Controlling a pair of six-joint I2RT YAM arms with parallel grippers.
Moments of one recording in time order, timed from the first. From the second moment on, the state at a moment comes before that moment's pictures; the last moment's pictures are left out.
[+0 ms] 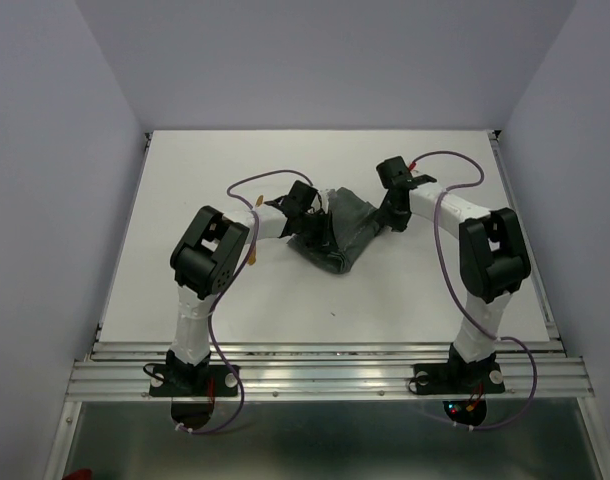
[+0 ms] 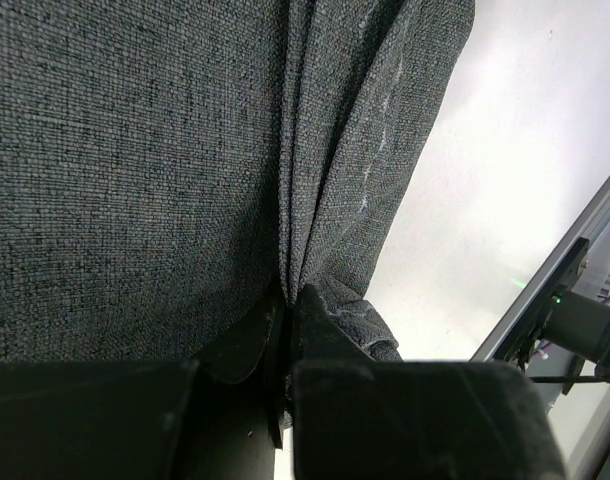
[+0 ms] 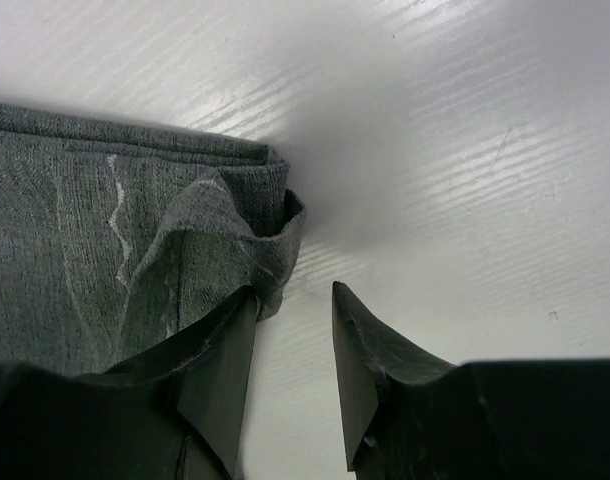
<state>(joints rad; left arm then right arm) -0.60 2.07 1.30 -0.17 0.55 -0.51 0.34 1.89 1.36 -0.63 0.29 0.80</state>
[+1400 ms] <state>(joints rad) -0.60 2.08 1.30 -0.16 0.59 -0.51 0.35 2.02 1.56 -0.63 0.29 0.77</state>
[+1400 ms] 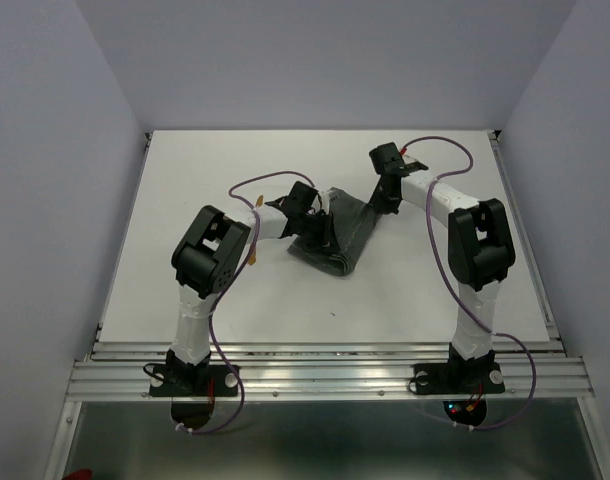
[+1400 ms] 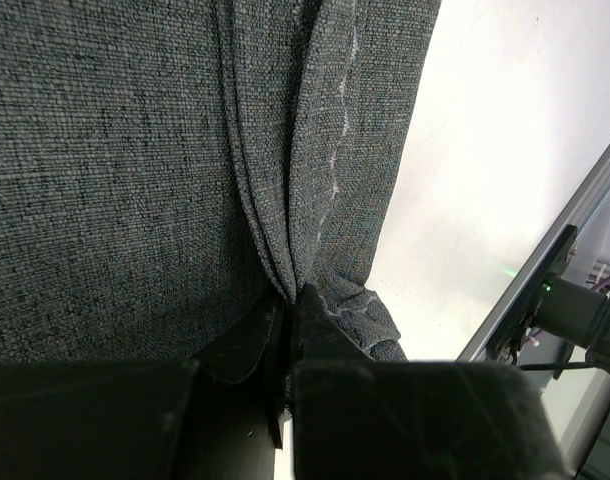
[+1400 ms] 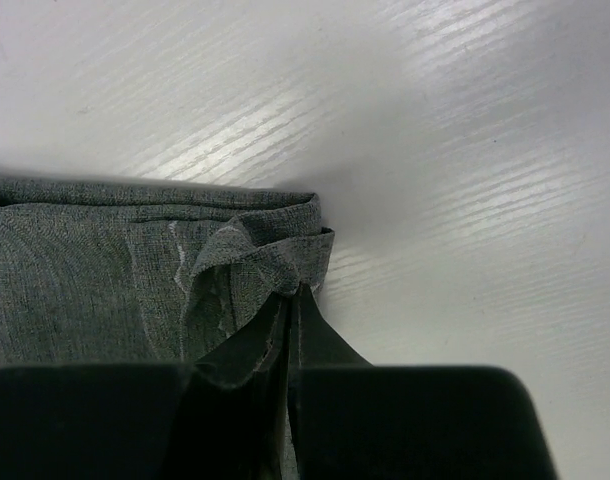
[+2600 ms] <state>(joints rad) -0.60 2.00 1.24 -0.17 0.56 -0.52 0.39 2.25 1.83 -0.79 0.35 0.80</state>
